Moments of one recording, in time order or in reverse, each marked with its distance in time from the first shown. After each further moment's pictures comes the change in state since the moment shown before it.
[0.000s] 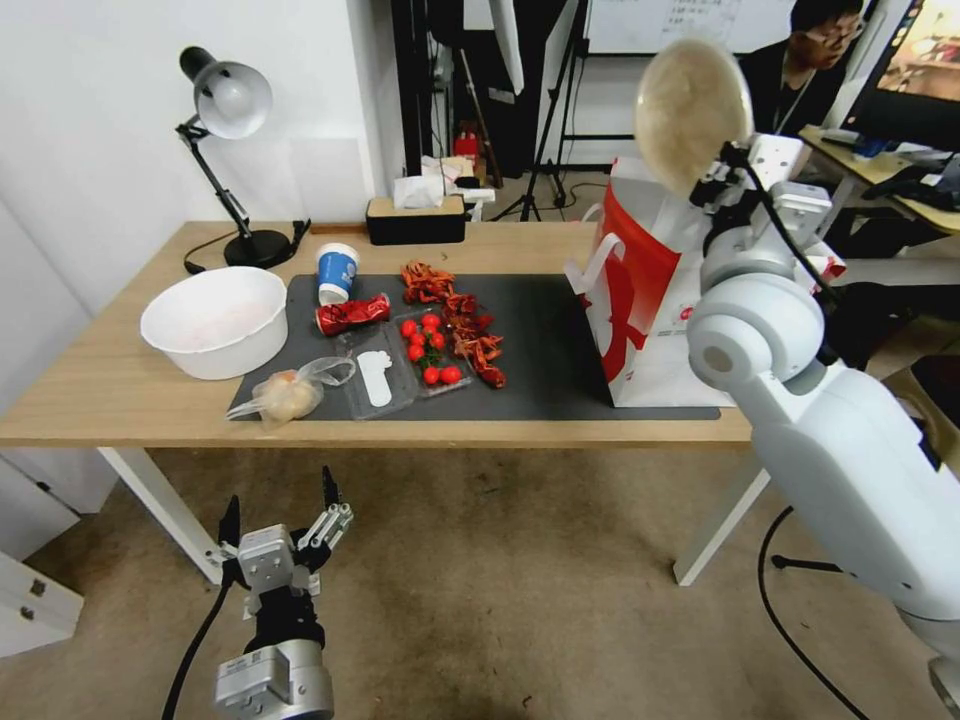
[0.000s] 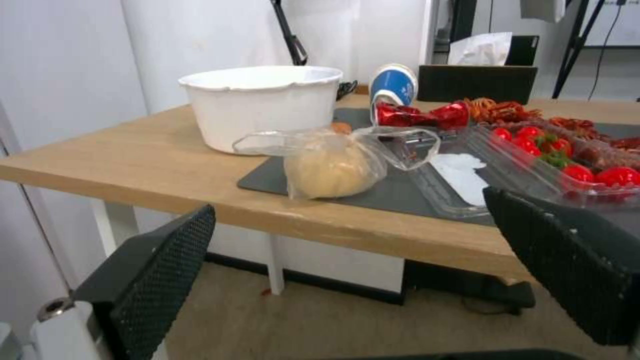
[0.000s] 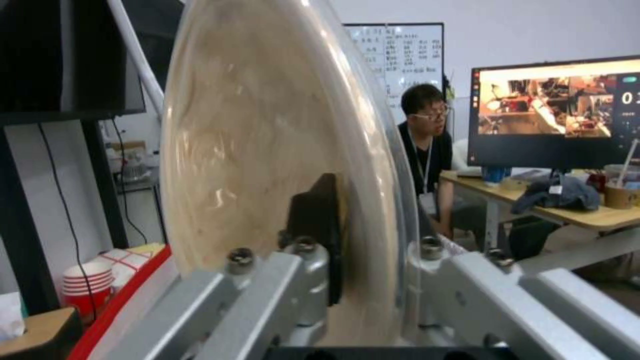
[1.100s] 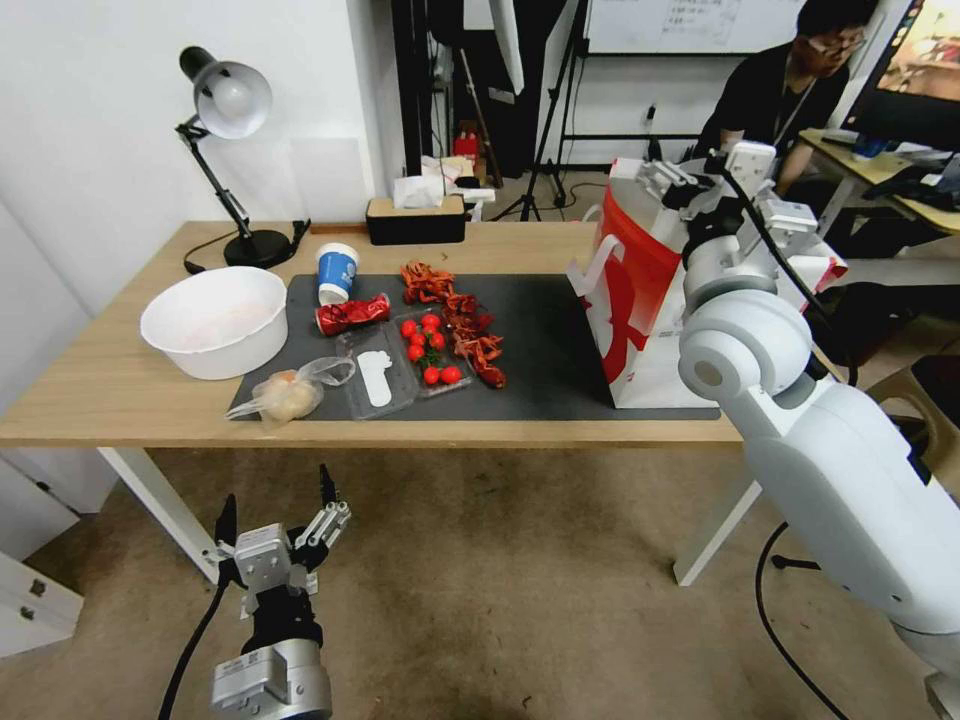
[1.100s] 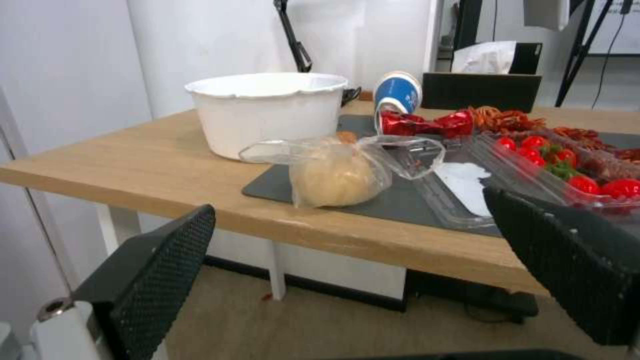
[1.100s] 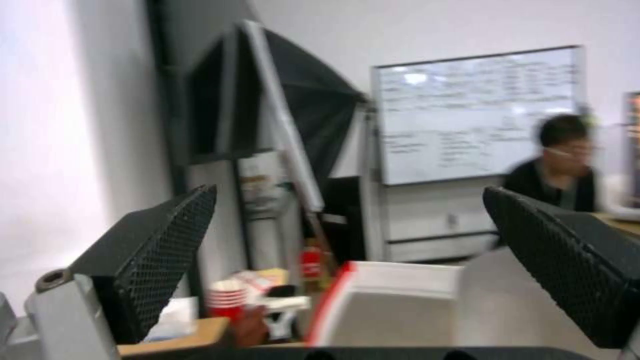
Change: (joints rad) left arm 0.001 -0.003 0.003 0.000 0.005 -0.011 -0.005; right arm -0.070 -0.037 0.008 0.037 0.008 0.172 -0.300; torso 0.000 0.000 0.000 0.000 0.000
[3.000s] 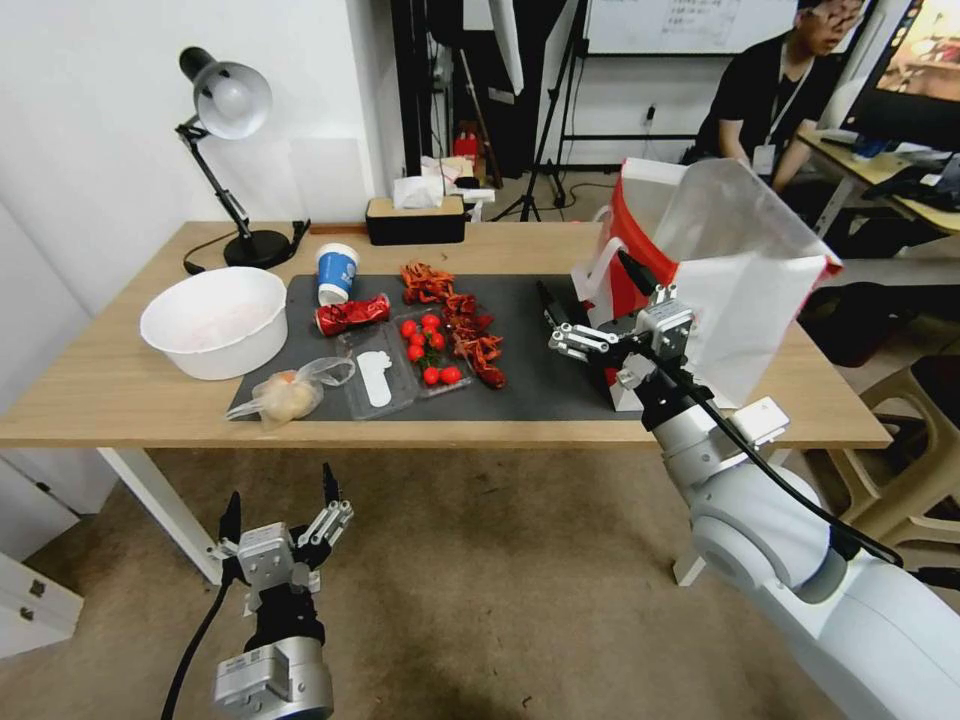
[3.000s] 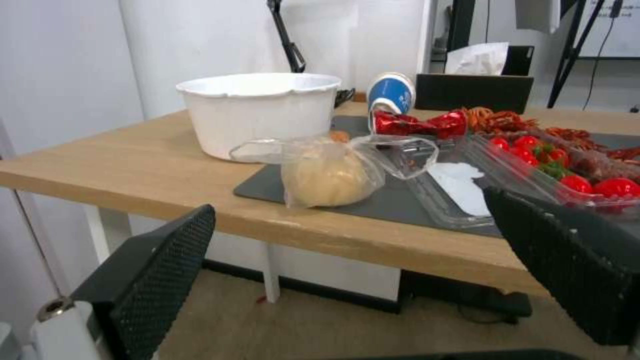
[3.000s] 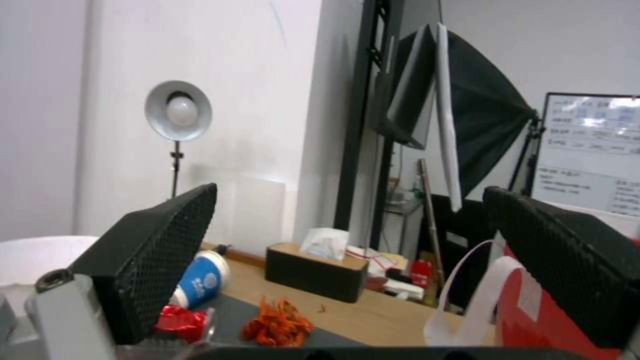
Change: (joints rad) left arm -0.013 0.015 -0.001 0.015 -0.014 -0.010 0.005; right arm -0.505 -0.106 0.053 0.203 -0.308 0.255 -0.364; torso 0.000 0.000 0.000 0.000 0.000
